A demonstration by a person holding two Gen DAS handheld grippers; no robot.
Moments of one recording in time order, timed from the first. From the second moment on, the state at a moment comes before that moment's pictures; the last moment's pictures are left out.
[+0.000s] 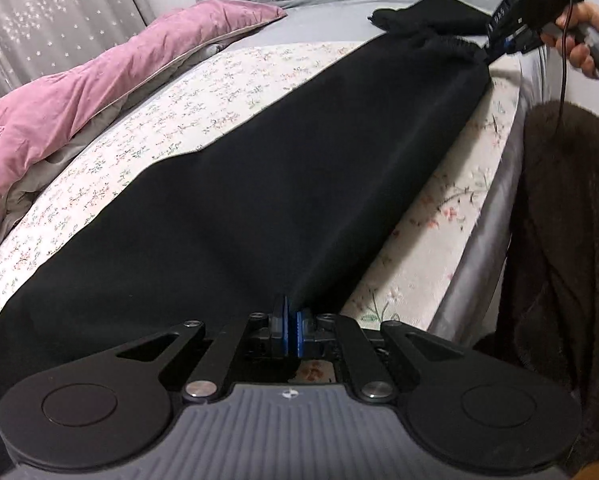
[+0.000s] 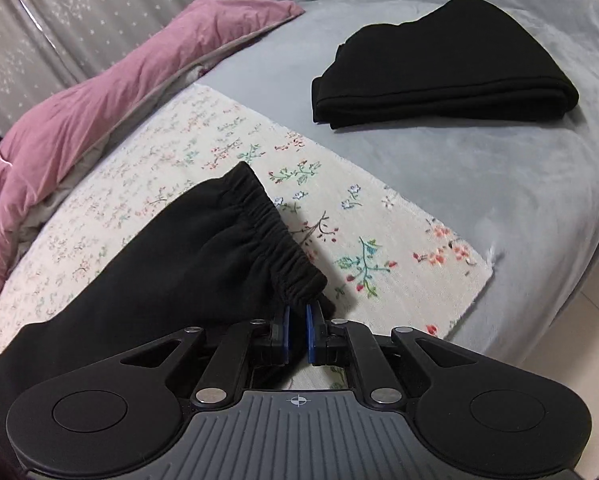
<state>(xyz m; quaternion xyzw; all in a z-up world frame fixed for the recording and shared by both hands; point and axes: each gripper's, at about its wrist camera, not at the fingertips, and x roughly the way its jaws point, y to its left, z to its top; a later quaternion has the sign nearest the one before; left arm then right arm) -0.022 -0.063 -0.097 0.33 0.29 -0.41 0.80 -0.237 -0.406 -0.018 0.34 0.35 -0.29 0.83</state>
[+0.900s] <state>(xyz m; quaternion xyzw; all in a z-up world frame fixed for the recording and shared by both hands) 0.007 0.097 -0.053 0.04 0.36 -0.16 0.92 -0.172 -0.275 0.043 0.10 0.36 -0.18 0.91</state>
